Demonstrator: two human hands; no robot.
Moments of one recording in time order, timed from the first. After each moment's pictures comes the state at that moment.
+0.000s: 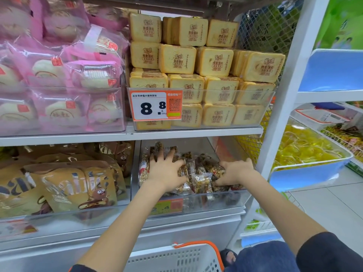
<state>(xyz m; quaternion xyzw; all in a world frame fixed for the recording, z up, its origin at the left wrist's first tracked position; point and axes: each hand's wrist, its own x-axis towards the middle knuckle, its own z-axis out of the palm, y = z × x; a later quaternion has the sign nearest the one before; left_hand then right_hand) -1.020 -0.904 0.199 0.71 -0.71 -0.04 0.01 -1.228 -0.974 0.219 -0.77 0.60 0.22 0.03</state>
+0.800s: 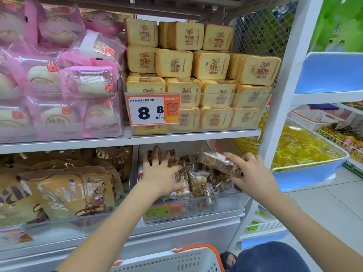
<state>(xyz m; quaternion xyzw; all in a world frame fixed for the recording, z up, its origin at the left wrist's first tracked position) -1.011 -0.899 0.208 0.70 -0.71 -0.02 -0.09 -1.268 -0.933 0.221 -0.80 0.58 -0.13 -0.06</state>
